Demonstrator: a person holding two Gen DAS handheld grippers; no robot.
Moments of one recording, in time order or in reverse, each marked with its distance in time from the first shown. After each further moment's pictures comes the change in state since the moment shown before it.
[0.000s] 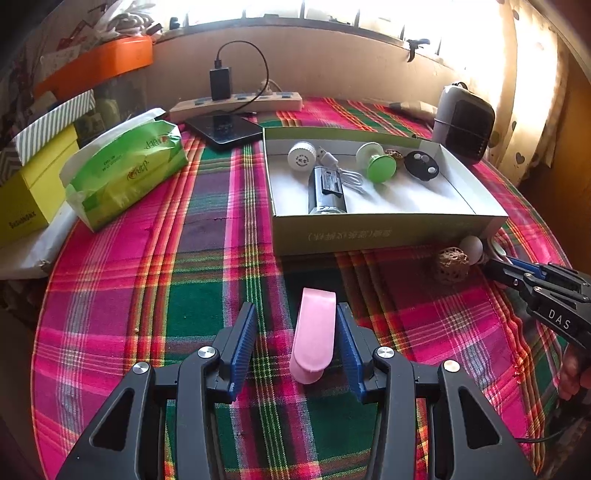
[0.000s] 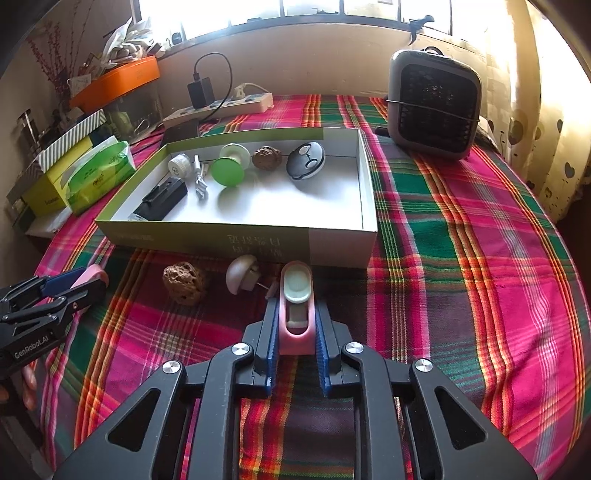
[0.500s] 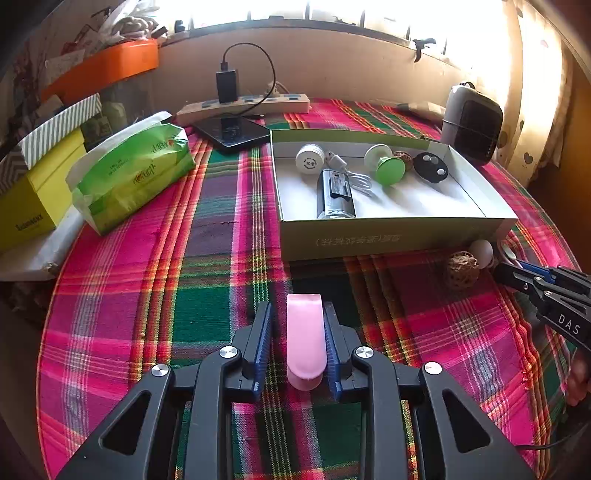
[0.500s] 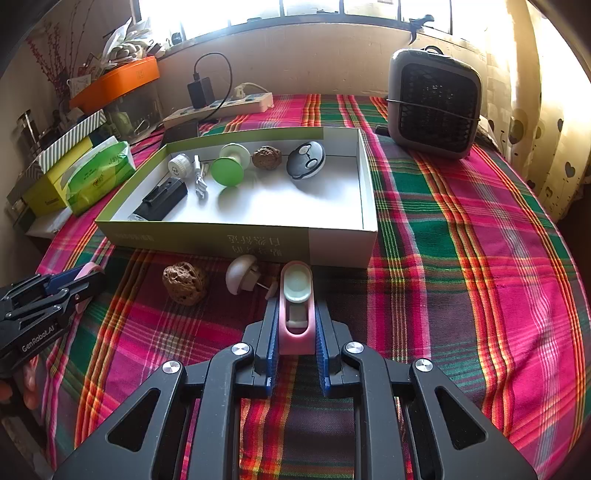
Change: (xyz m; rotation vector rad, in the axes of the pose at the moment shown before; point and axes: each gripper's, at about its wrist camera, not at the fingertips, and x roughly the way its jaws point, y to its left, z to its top) left arm 0.001 -0.001 0.002 0.000 -0.007 0.042; right arm 0.000 0.000 0.000 0.004 0.000 0.005
